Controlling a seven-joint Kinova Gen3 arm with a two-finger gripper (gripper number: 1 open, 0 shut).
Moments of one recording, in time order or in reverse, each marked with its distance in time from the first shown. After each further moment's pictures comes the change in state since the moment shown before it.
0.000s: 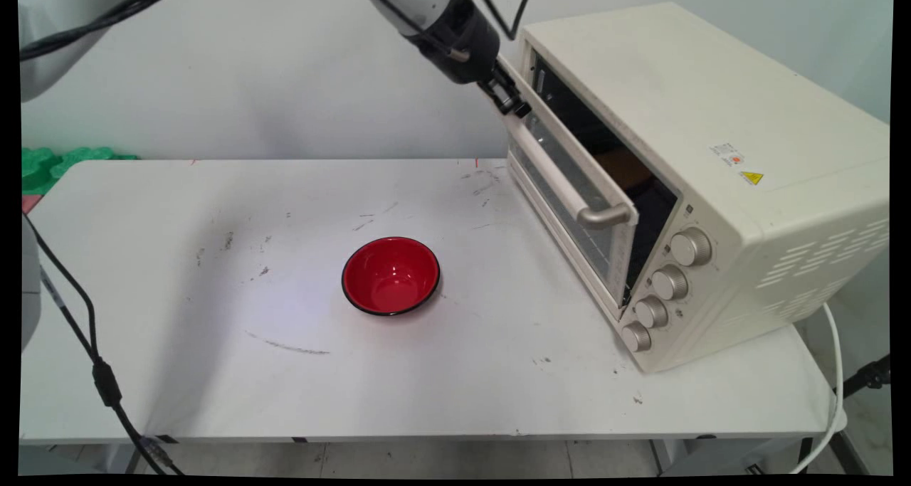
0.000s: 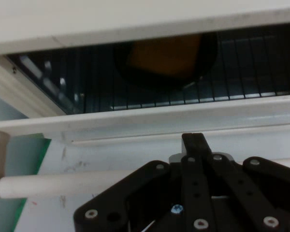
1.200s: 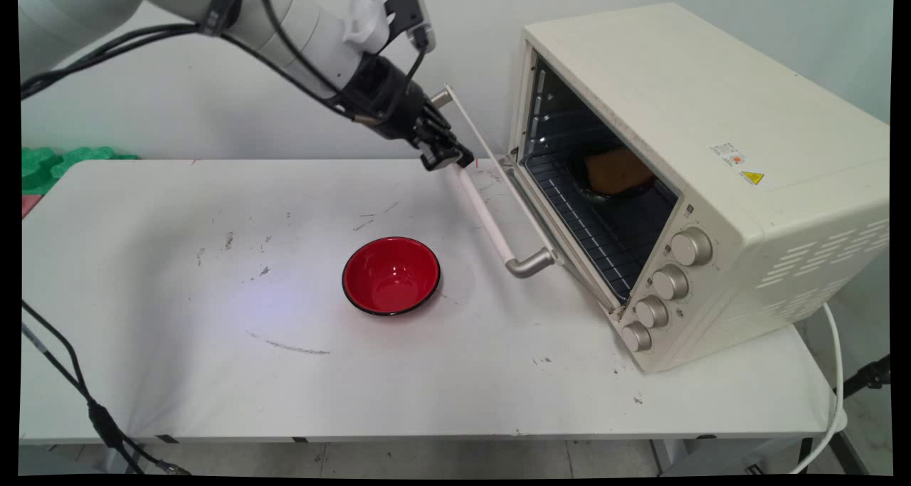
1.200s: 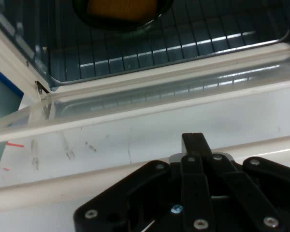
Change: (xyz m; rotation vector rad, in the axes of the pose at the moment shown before) arm -0.106 0.003 -0.019 -0.075 0.037 0.072
